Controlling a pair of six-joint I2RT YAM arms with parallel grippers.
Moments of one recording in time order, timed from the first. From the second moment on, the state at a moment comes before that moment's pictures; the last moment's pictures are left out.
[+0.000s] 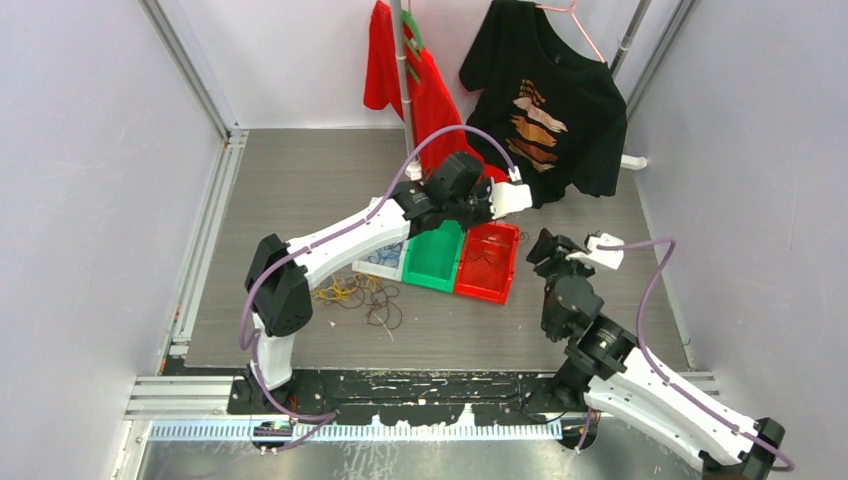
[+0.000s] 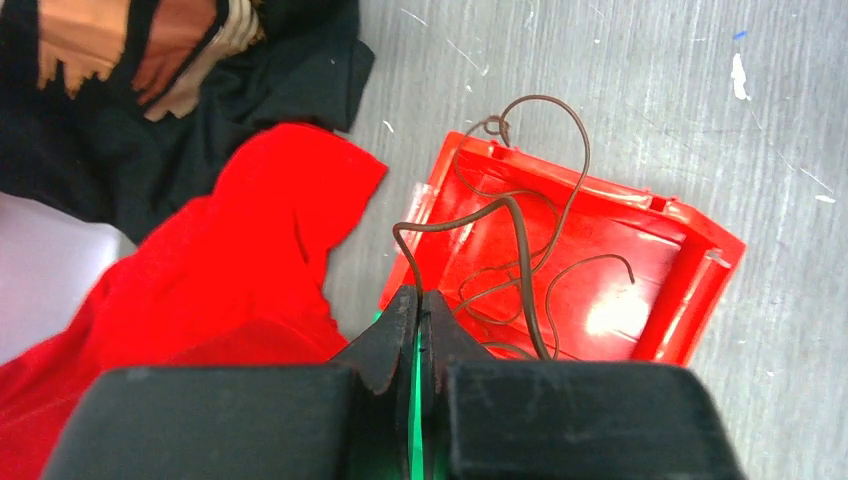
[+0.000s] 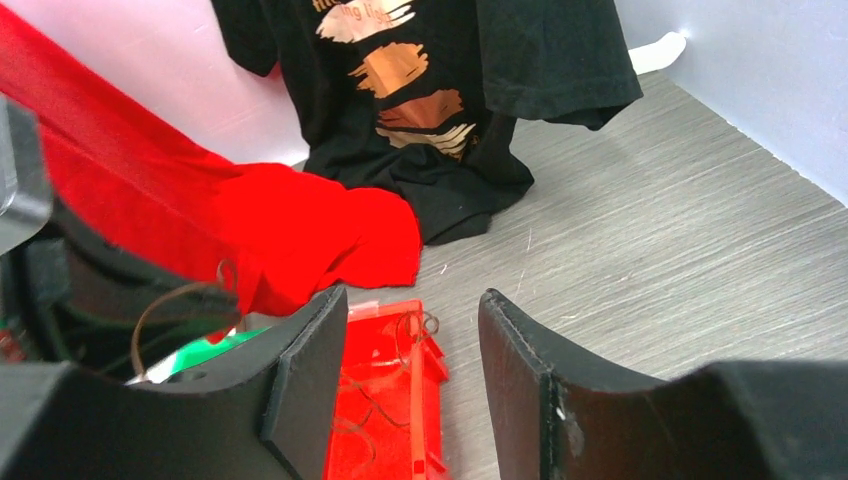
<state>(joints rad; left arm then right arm) -0.91 1.94 1.80 -0.42 0.19 0.60 0.87 0.47 0.45 0.02 1.14 0.34</state>
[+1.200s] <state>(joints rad) -0.92 2.03 1.99 -0.63 0.06 0.25 0.33 1.25 0.51 0.26 0.06 0.87</state>
